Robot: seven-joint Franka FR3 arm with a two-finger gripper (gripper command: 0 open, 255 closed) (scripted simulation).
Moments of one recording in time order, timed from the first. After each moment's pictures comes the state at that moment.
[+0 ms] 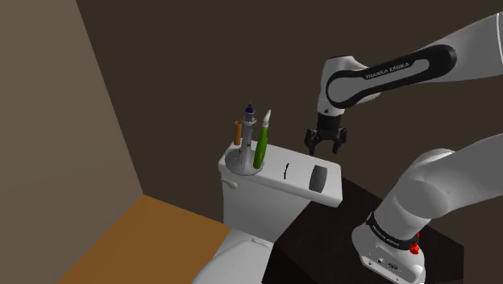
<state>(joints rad) -0.14 -0.54 -0.07 -2.76 0.00 2.00 0.48</state>
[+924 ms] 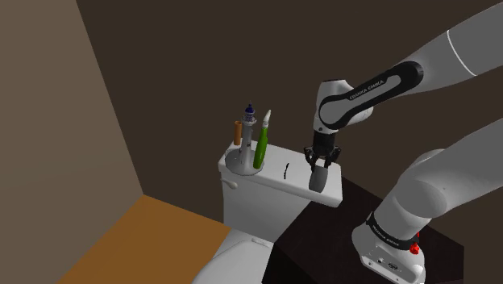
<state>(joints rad) -0.16 -0.38 -0.08 -2.84 0.02 2.23 0.53</state>
